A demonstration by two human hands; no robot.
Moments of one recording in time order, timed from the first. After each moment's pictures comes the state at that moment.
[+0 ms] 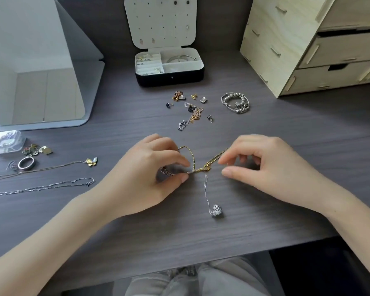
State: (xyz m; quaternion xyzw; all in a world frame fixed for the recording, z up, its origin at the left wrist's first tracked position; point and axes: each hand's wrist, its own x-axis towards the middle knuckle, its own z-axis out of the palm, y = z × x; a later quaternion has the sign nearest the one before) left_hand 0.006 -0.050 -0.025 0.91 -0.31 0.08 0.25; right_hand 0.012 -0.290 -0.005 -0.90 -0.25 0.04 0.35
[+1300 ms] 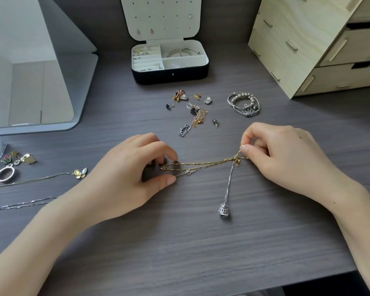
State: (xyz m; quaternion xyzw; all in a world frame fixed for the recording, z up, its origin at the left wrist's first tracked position) left_hand 0.028 -0.030 -0.026 0.94 -0.24 0.00 0.23; right_hand 0.052 -0.292 -0.012 -0.97 -0.15 -0.01 0.19
